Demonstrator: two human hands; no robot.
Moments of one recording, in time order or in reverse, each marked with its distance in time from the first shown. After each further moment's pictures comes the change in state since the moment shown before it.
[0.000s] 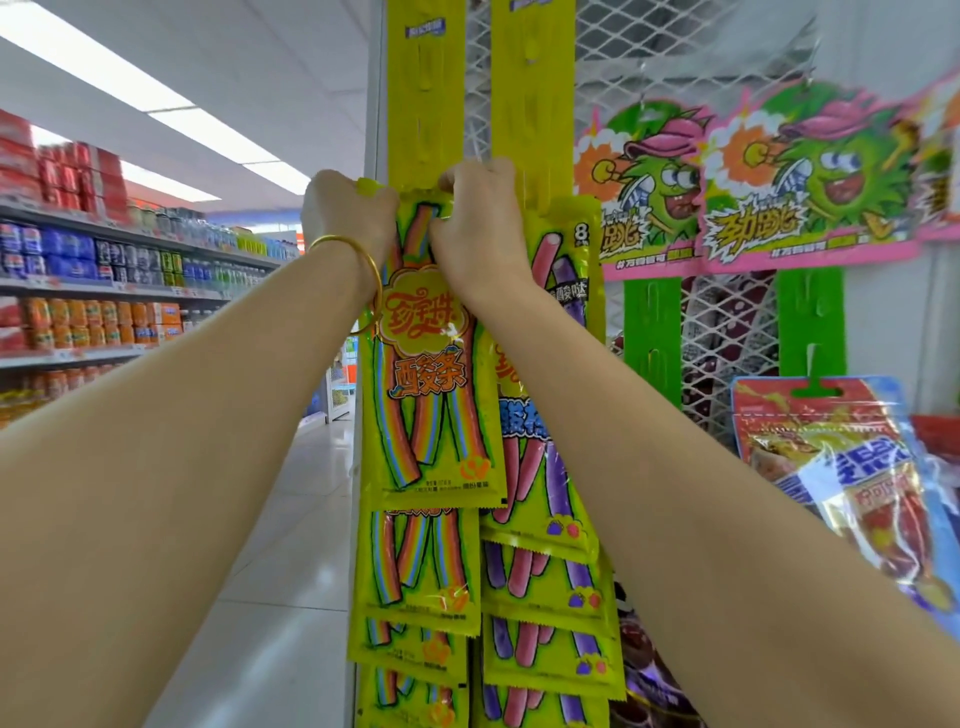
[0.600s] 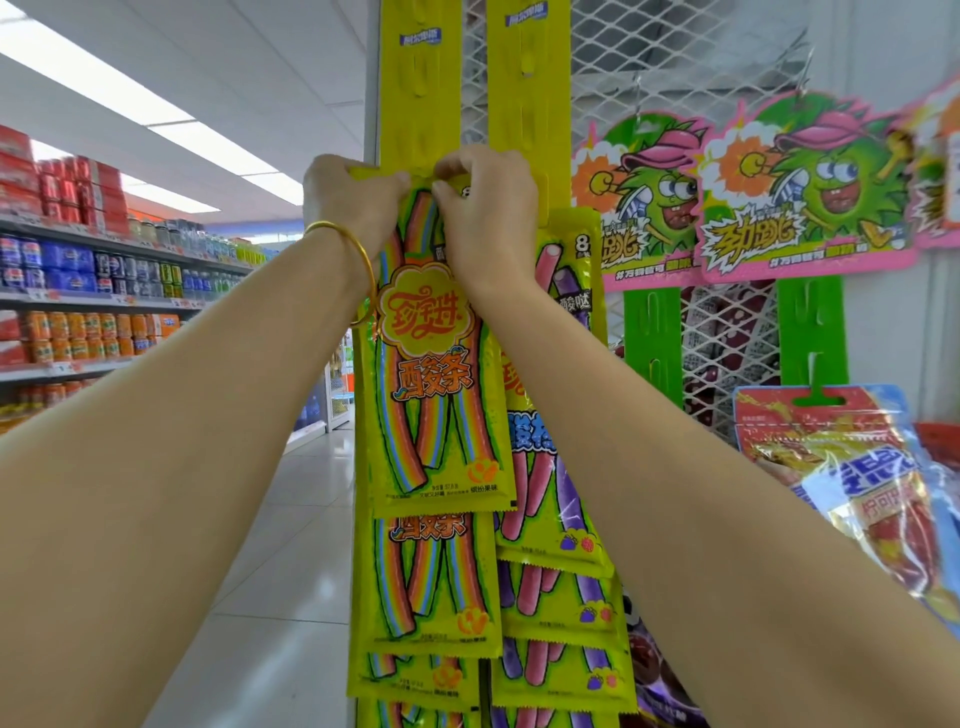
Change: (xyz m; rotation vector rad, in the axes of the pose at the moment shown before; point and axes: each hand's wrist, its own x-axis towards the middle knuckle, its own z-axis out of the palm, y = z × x) left_hand 0.007 0.016 -0.001 -0.237 -0.071 -0.045; right_hand 0.012 0.003 -0.001 0.158 0.200 0.020
